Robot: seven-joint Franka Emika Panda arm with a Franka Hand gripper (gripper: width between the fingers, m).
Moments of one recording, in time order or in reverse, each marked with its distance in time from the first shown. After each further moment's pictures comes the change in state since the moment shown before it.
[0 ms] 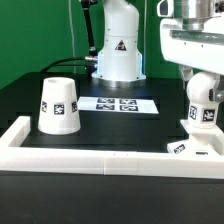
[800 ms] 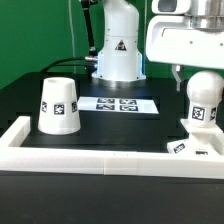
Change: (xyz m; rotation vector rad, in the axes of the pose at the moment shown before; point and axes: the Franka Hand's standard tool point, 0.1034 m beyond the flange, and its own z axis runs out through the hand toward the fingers) arm -0.002 0.000 -0.002 -0.034 0.065 -0.505
